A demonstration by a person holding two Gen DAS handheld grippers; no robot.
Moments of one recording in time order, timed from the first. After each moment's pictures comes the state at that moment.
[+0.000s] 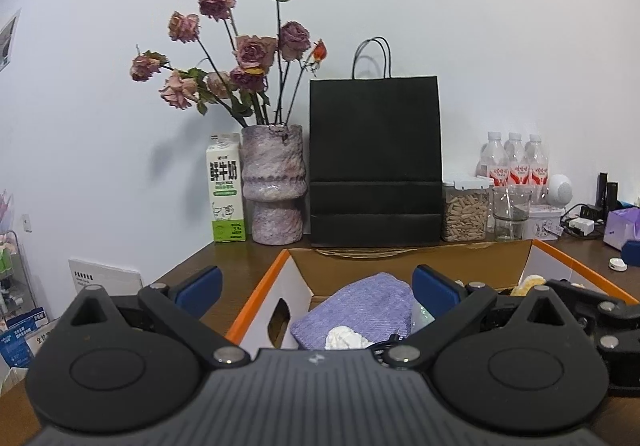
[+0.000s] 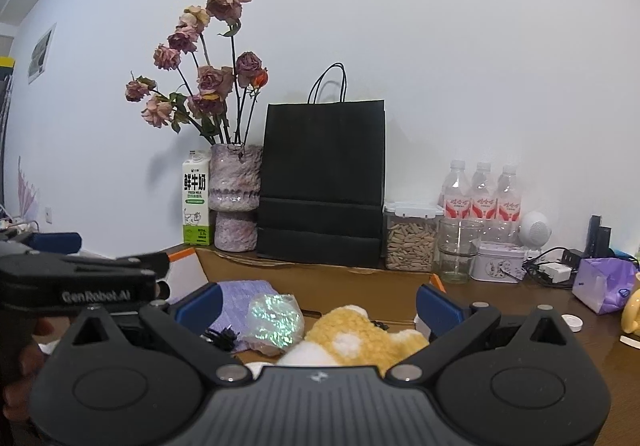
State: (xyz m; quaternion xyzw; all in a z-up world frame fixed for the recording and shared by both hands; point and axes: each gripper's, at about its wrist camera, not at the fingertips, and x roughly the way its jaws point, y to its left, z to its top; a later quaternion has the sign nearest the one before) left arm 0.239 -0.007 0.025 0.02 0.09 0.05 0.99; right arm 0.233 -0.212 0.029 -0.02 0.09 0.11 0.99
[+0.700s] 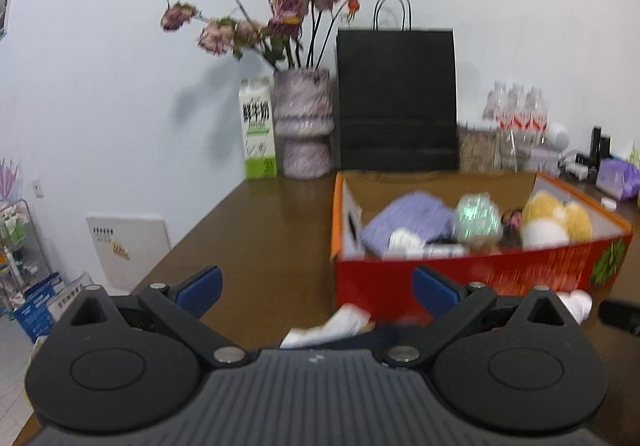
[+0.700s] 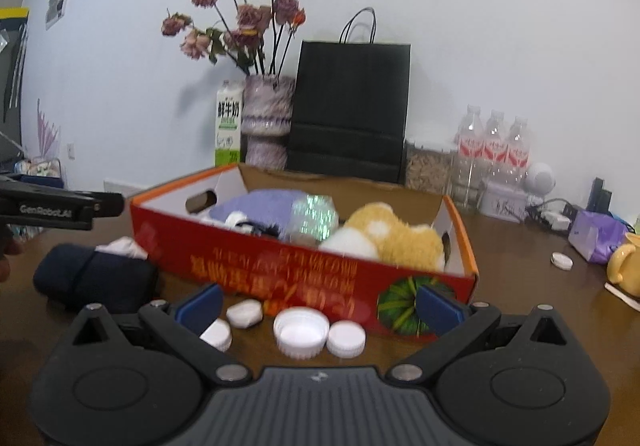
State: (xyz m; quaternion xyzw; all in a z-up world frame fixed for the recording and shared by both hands) left arm 0.171 0.065 0.018 0.03 0.19 0.04 0.98; right arm 0.158 -0.204 0.012 -0.06 0.19 0.13 0.97
